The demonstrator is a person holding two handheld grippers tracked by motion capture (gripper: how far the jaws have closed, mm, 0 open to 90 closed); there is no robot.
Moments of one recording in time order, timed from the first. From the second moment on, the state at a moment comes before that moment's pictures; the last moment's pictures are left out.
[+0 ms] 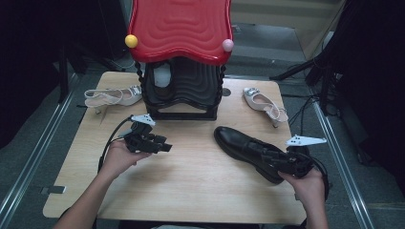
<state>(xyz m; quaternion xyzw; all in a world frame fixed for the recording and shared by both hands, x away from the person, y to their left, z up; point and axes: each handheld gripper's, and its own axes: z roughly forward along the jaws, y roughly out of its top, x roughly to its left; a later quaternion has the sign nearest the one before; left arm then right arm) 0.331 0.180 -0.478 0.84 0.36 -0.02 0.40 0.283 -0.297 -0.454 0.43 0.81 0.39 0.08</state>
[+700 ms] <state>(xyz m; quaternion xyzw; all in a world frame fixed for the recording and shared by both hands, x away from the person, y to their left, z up) 0.328 0.181 -0.478 0.84 0.37 -0.01 0.40 0.311 -0.258 -0.475 0.44 0.82 0.35 0.03</state>
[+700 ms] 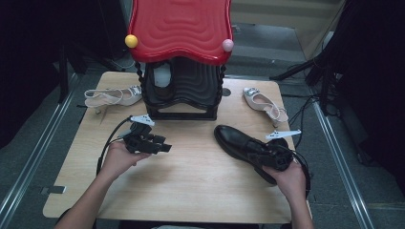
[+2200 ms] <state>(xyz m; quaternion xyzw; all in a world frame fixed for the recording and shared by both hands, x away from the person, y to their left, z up) 0.314 0.185 -0.488 0.82 0.39 0.02 0.42 0.342 -0.099 -0.474 0.35 0.87 0.36 -0.02</state>
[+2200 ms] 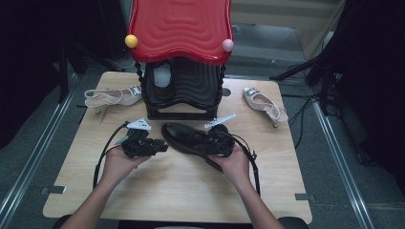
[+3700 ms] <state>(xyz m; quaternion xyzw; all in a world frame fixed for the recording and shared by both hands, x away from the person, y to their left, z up) 0.323 0.128 -0.504 0.84 0.35 0.00 0.40 0.360 -0.188 -0.478 0.40 0.84 0.38 0.05</state>
